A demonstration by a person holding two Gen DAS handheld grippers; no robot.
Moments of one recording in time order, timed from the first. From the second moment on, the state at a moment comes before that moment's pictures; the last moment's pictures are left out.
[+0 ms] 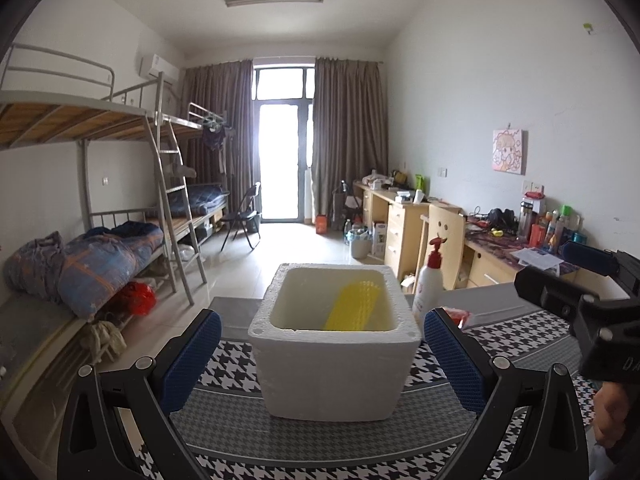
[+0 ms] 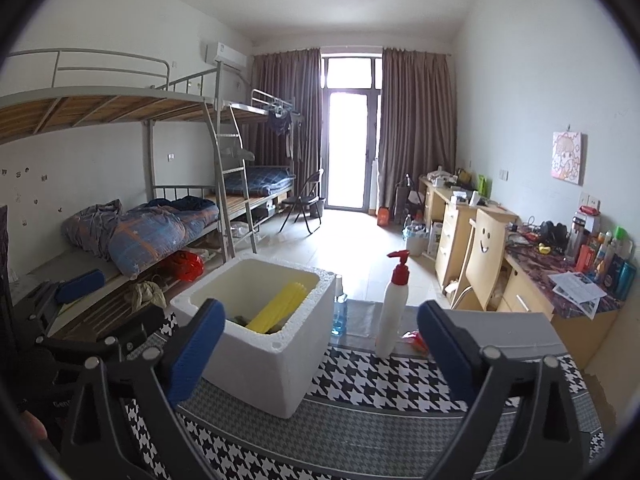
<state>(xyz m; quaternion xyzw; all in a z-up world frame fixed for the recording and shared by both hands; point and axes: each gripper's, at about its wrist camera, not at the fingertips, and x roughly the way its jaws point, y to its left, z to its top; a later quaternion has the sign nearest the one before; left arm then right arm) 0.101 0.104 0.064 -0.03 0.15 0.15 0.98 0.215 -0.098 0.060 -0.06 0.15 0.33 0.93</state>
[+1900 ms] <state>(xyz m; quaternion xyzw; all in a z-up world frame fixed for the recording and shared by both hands) 0.025 0.046 0.046 0.00 0.07 0.14 0.99 0.138 -0.178 0.026 -0.04 0.07 0.28 0.96</state>
